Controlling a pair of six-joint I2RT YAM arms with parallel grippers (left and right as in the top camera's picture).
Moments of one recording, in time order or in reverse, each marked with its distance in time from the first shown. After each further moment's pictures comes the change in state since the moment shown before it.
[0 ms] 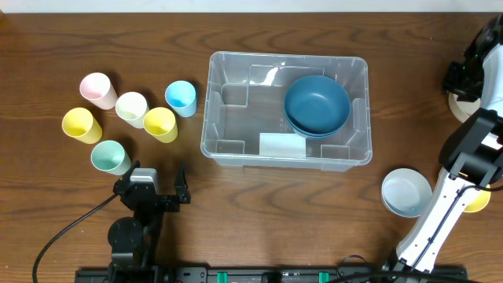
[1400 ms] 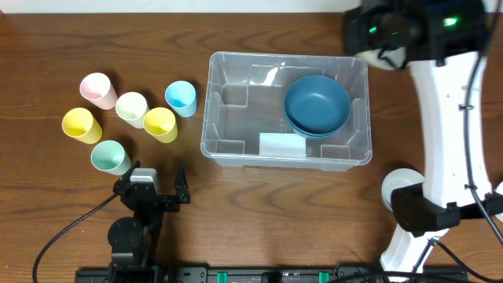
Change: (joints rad) left arm 0.000 0.000 0.000 0.000 0.000 0.000; right arm 0.706 -0.561 0.162 -0.208 -0.076 -0.022
